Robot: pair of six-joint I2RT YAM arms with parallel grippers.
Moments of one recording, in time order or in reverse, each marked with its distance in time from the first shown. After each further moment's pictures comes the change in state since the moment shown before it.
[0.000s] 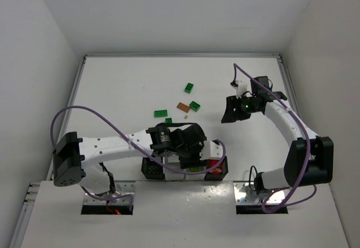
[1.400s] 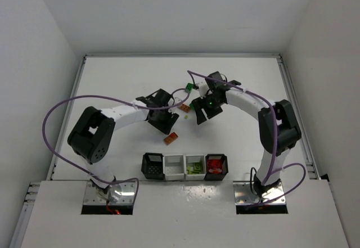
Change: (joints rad) left arm 0.661 0.267 -0.084 0.127 -0.031 -0.293; right arm 0.358 0.431 0.289 0.031 0.253 0.037
